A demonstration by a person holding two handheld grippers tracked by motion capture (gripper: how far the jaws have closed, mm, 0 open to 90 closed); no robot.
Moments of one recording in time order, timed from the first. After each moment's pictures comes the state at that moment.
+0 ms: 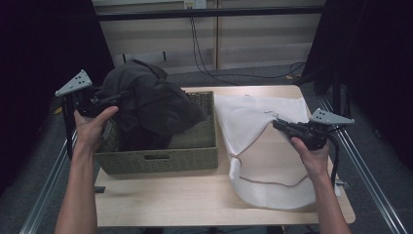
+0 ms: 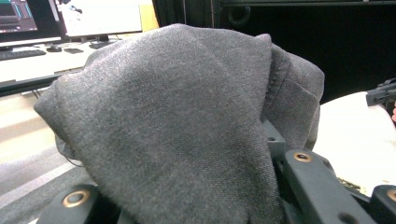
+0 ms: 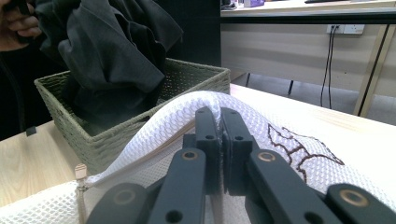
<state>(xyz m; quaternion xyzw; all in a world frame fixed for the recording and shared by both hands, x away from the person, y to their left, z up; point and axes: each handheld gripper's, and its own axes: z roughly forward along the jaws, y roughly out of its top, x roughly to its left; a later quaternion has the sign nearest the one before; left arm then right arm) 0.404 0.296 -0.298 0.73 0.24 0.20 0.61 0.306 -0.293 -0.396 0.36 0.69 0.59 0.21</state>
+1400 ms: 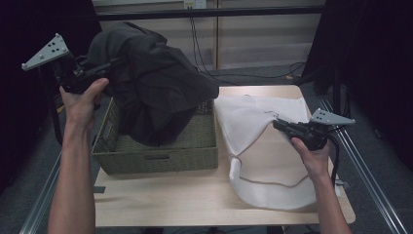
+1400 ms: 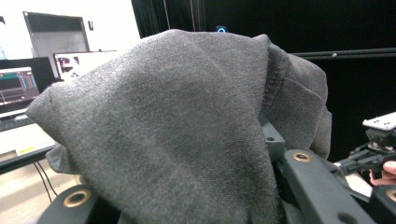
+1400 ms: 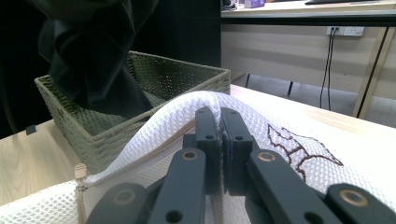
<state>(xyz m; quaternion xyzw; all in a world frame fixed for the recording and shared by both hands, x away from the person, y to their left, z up) 0.385 0.278 -0.206 0.68 0.18 0.24 0.67 0.305 -0.292 -0.394 0.36 0.69 0.59 0.21</state>
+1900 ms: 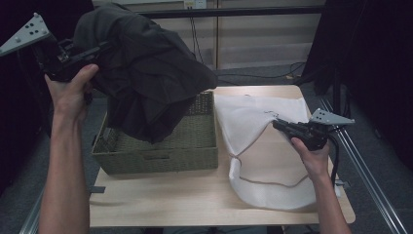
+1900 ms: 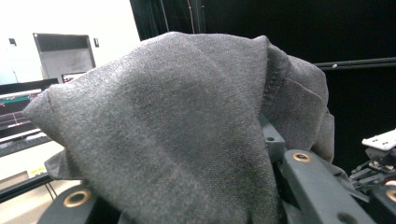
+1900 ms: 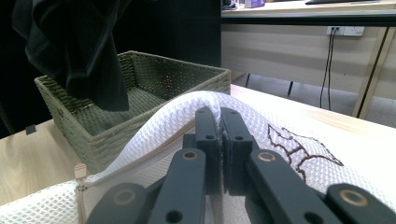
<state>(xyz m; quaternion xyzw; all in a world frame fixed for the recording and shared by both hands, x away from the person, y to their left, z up) 0.374 0.277 -0.170 0.67 0.17 0.26 0.68 0.305 -0.292 -0.394 0.36 0.69 0.59 0.21</state>
